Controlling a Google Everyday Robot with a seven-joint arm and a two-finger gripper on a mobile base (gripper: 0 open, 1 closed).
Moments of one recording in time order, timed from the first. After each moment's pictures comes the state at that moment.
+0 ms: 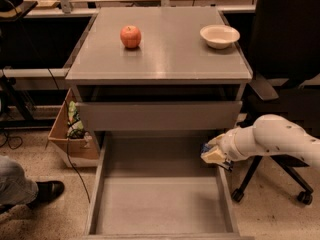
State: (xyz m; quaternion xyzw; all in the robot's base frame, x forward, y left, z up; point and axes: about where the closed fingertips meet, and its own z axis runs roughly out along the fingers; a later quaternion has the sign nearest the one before) arm 0.571 -0.185 0.609 -0.46 0.83 0.11 0.30
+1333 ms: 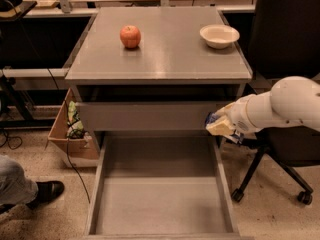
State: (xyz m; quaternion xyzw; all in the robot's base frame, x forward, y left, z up) arm 0.579 -0.184 0.744 -0.45 0.82 0.06 0.34
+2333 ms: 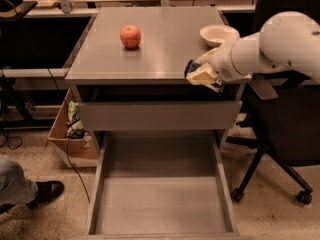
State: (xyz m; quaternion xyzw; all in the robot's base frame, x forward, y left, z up) arm 0.649 -0.123 0.883 -0.49 0.75 0.04 0.44
